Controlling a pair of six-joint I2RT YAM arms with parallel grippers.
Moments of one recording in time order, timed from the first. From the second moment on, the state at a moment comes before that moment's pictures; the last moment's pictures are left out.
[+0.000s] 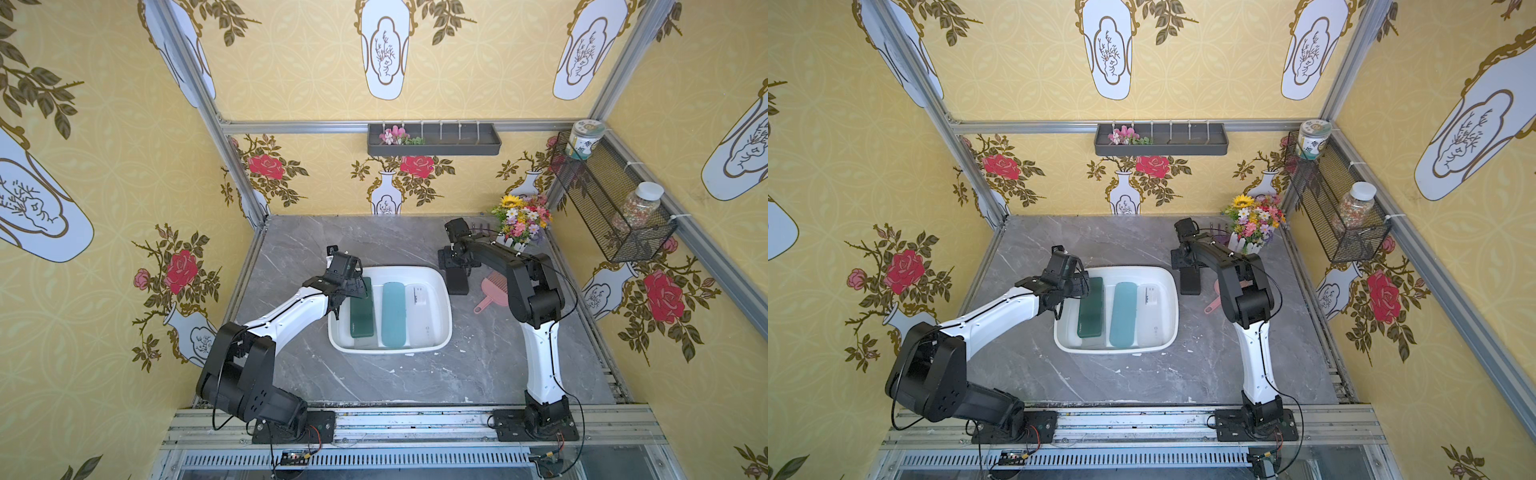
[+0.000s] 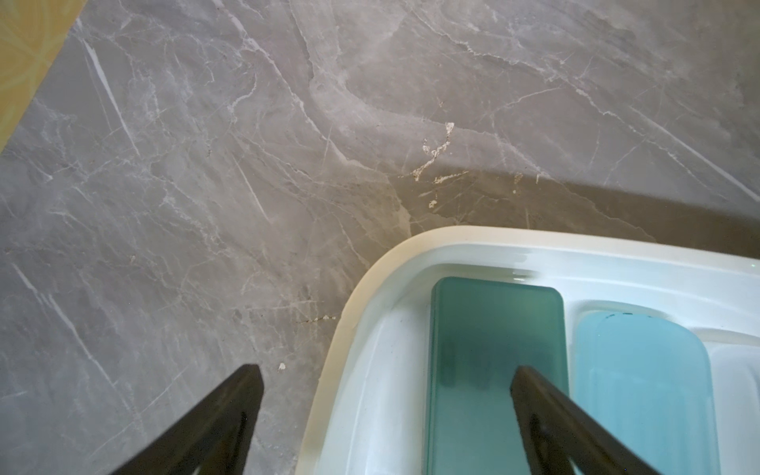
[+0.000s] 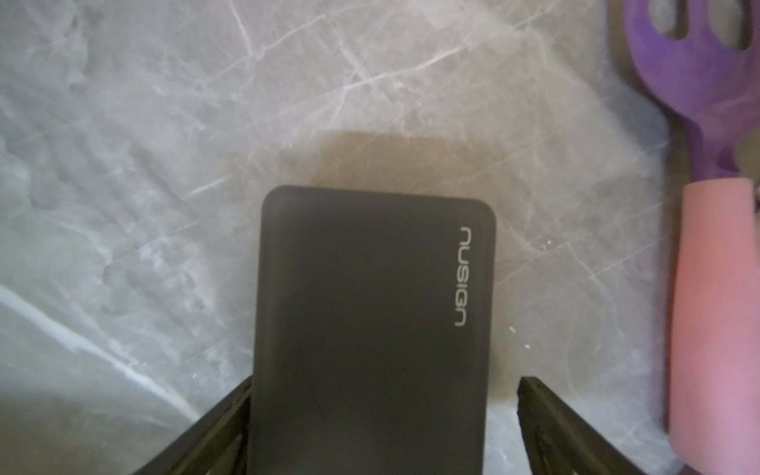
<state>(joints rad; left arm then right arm) -0.42 1.48 0.92 -0.39 -0.36 -0.48 0.29 2.24 1.67 -0.58 0.19 0.21</state>
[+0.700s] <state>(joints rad) -0.42 1.43 0.87 -0.41 -0.36 -0.49 0.27 2.19 1.60 -0.56 0.13 0.21</state>
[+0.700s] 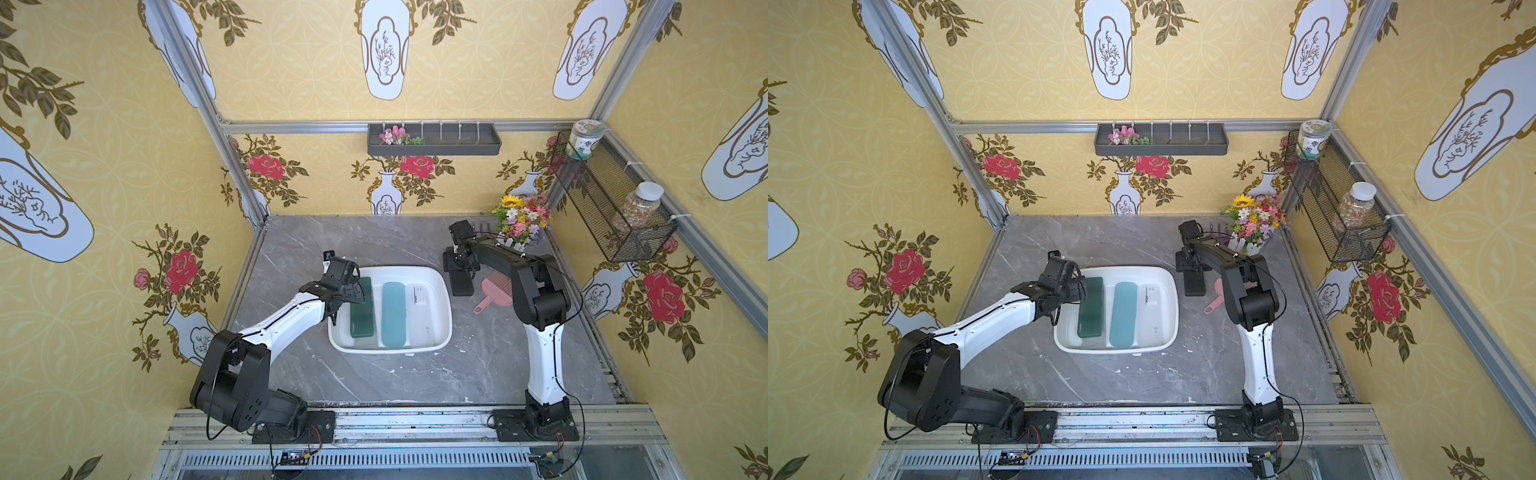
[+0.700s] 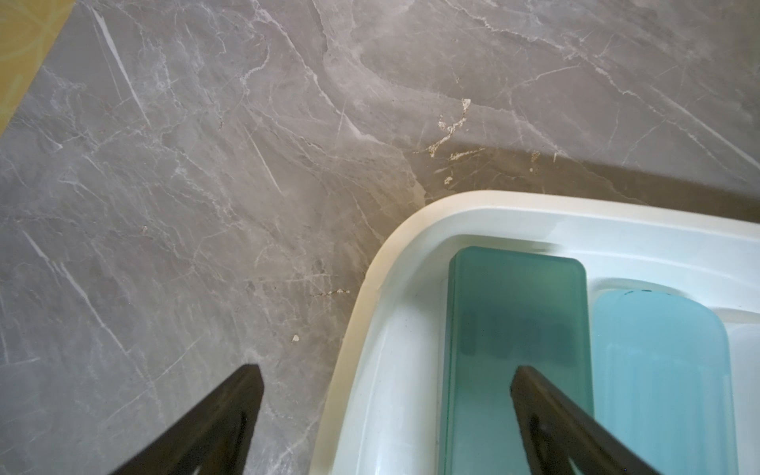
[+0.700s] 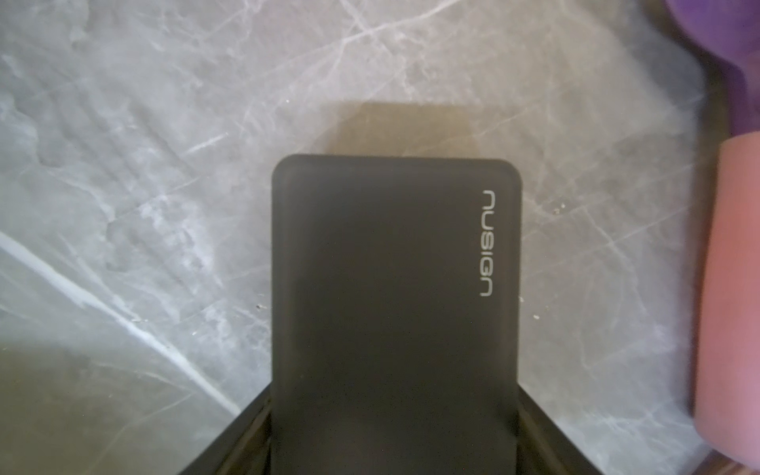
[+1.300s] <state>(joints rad) -0.42 1.43 0.85 -0.39 -0.34 -0.49 0.26 2.11 1.58 -0.70 0.09 0.22</state>
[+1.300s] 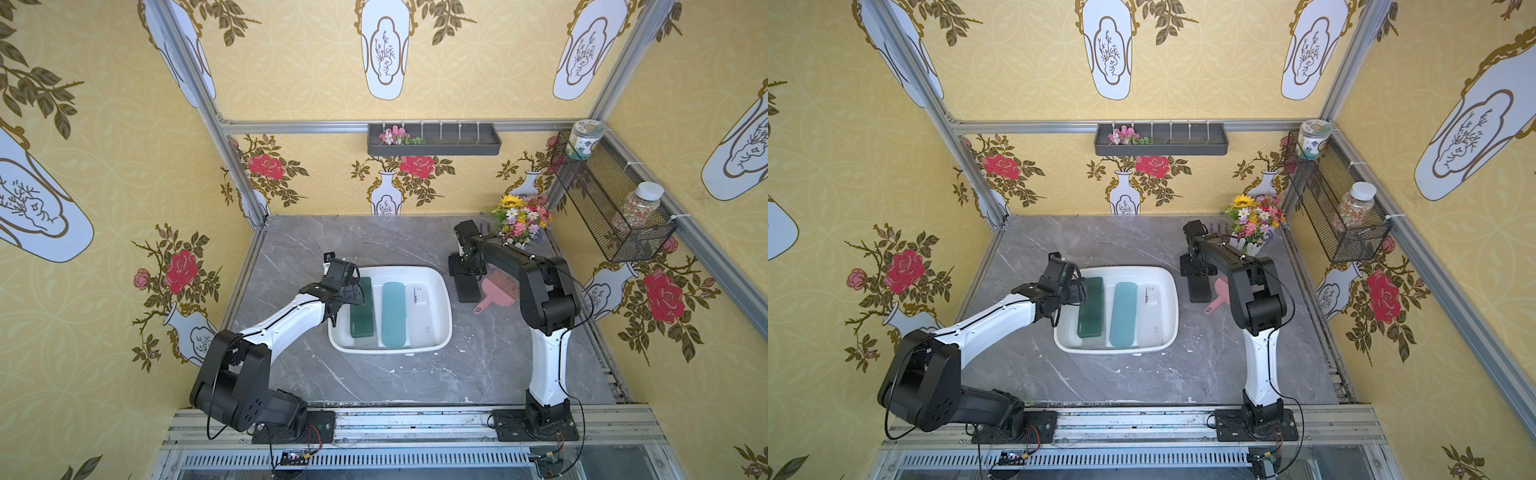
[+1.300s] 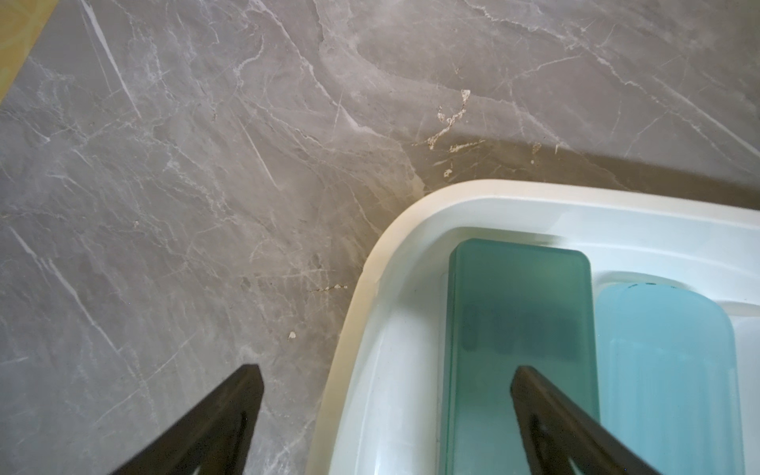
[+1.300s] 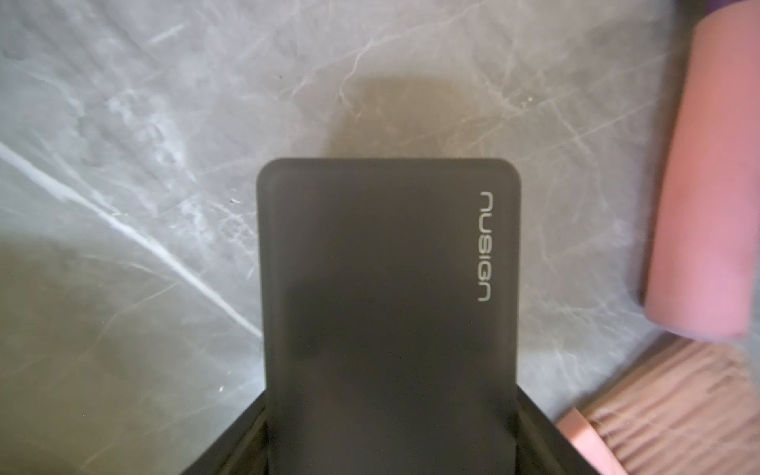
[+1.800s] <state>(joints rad) -0.42 1.42 0.81 -0.35 -0.32 -0.49 0.29 2.00 1.58 -0.79 0.10 0.24</state>
